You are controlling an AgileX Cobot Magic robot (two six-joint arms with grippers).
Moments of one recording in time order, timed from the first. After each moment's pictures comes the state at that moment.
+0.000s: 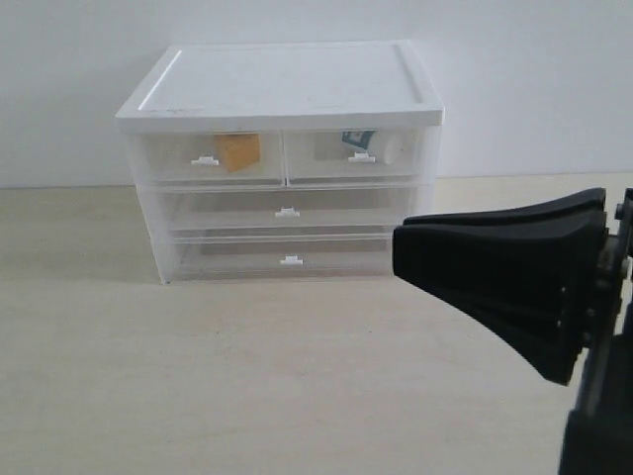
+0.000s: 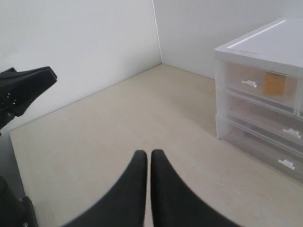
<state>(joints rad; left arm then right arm) -0.09 0.00 -0.09 -1.73 0.24 1.74 0.95 0.72 -0.54 -1.74 -0.09 1.91</state>
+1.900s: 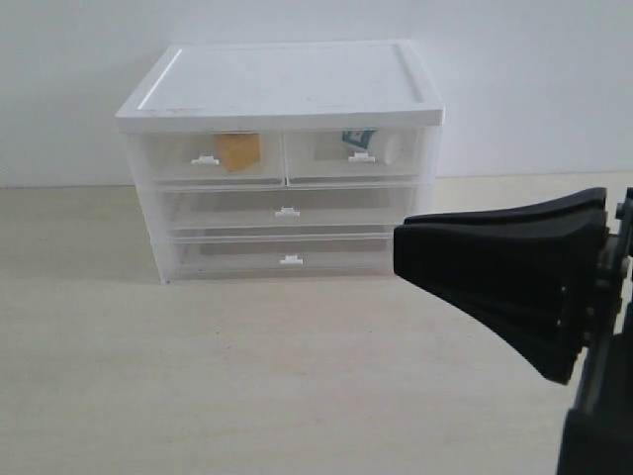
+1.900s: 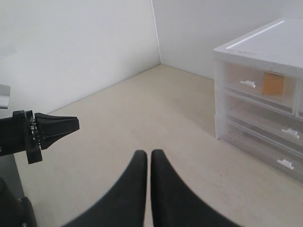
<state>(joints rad) -0.09 0.00 0.00 -0.09 0.32 0.04 0.95 0.72 -0.54 -1.74 -0.09 1.91</state>
